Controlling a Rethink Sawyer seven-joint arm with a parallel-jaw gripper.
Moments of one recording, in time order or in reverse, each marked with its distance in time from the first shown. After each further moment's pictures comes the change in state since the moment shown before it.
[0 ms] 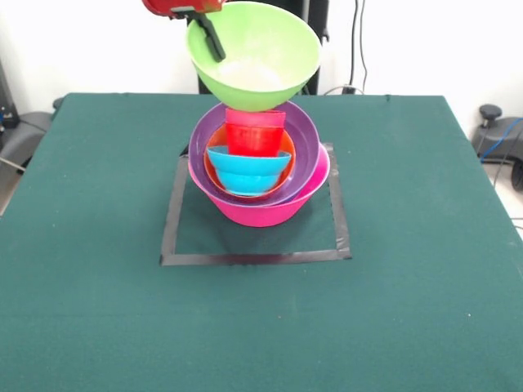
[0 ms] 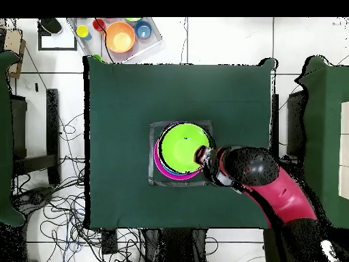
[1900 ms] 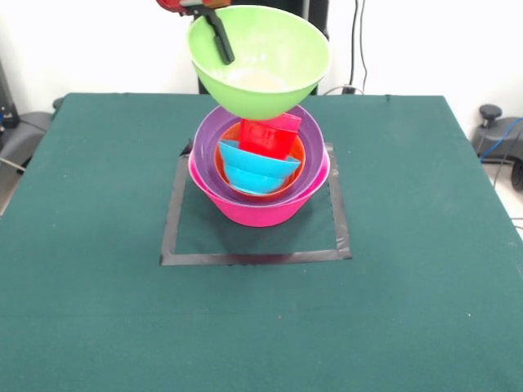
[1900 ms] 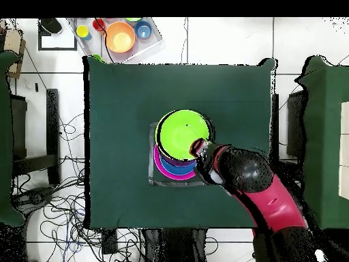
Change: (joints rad) arm -0.017 -0.067 0.068 0.108 0.147 -0.182 0.016
